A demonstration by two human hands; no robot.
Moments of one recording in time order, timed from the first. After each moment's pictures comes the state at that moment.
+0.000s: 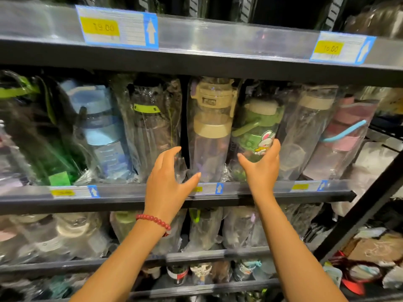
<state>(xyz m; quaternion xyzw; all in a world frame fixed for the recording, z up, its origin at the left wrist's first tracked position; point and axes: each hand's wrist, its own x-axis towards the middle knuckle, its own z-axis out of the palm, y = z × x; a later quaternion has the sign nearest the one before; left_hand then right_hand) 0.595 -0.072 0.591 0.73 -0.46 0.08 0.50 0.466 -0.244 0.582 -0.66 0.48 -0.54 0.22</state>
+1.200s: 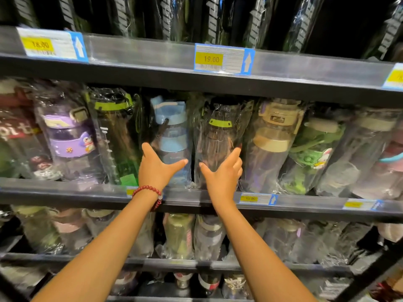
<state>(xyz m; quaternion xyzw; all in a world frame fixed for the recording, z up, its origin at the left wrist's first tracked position) 0.748 -0.013 0.610 0.81 -0.29 0.03 0.51 0.633 -0.097 0.594 -0.73 0.44 -0.43 0.29</state>
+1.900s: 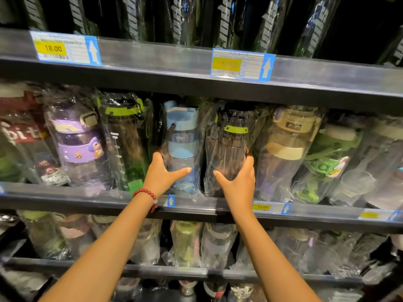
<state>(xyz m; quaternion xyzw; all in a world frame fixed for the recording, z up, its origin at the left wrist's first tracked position) 0.770 -0.002 0.610 0.75 -0.35 -0.09 0.56 0.627 -0.112 0.586 -0.73 0.41 -0.46 0.31</state>
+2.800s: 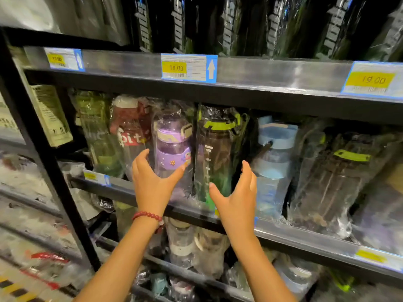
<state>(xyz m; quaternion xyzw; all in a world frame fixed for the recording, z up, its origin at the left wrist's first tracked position) 0.862 0.133 0.612 0.78 -0.16 0.19 0.58 0.748 0.023 0.601 -0.80 0.25 -0.42 0.35</state>
